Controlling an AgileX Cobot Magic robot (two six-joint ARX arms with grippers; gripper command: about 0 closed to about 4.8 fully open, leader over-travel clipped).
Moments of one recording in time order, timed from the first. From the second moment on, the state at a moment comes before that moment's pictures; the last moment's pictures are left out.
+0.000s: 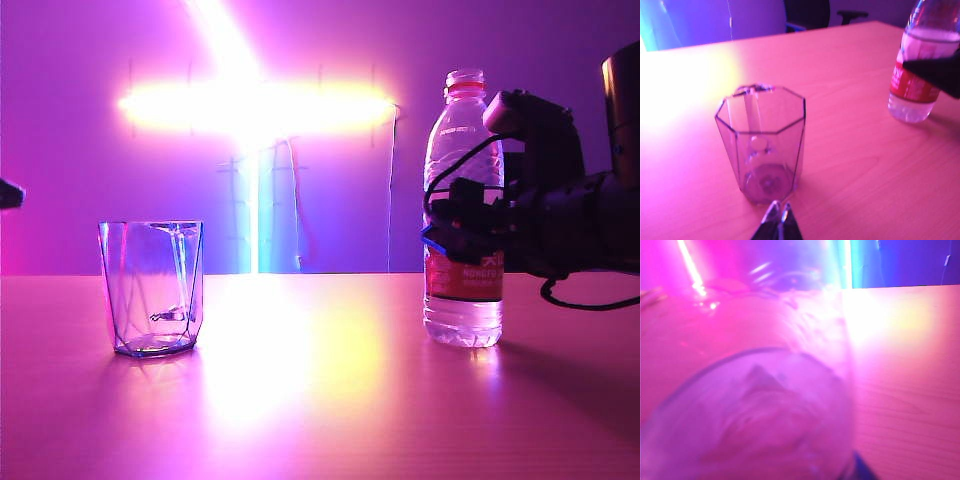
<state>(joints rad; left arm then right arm) -0.60 0.08 0.00 -0.04 -0.06 0.01 0.43 1.77 0.34 1.38 0.02 0.14</state>
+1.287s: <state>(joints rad) -0.36 0.00 0.00 -0.04 -0.07 0.01 0.58 1.54 0.83 0.43 -0.22 -0.32</state>
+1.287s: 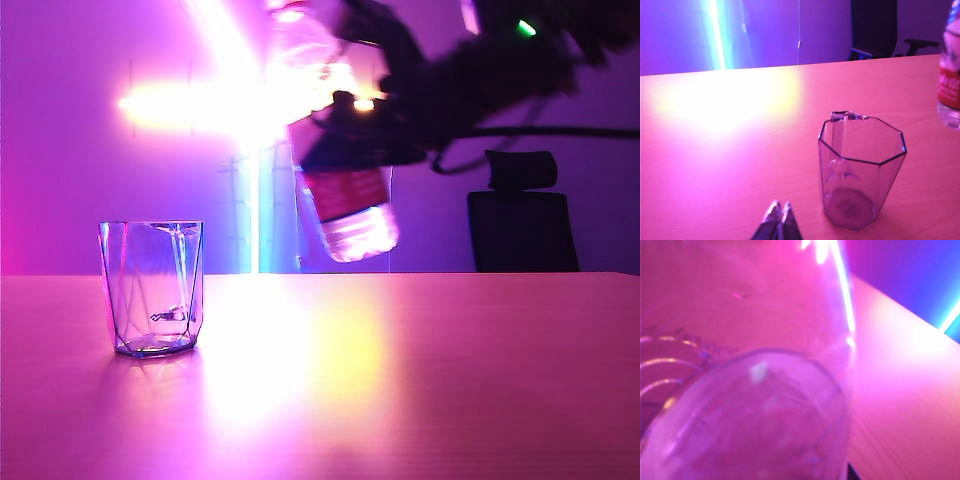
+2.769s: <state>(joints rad) -0.37 0.00 0.00 -0.04 -0.07 0.01 0.76 1.69 1.00 0.32 0.37 -1.15</state>
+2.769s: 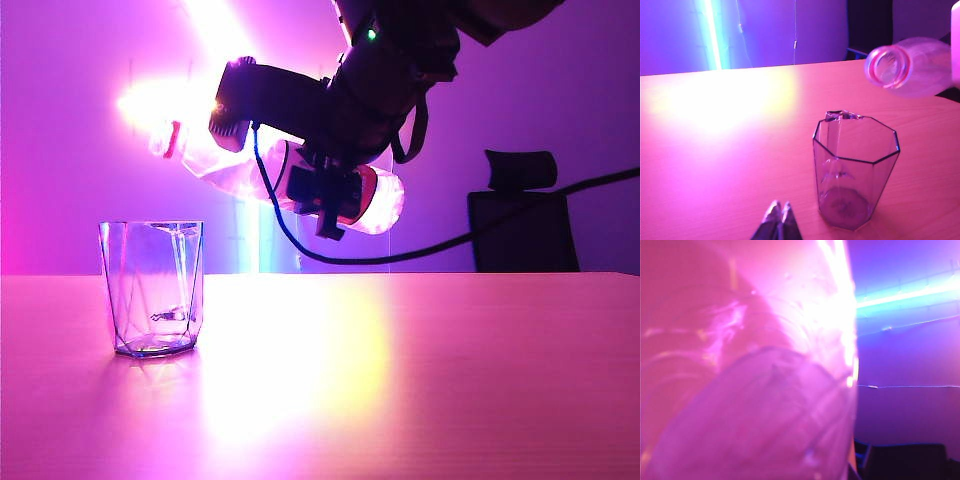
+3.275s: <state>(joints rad) -0.37 0.00 0.00 -0.04 -0.07 0.01 0.76 1.69 1.00 0.32 0.45 -1.29</state>
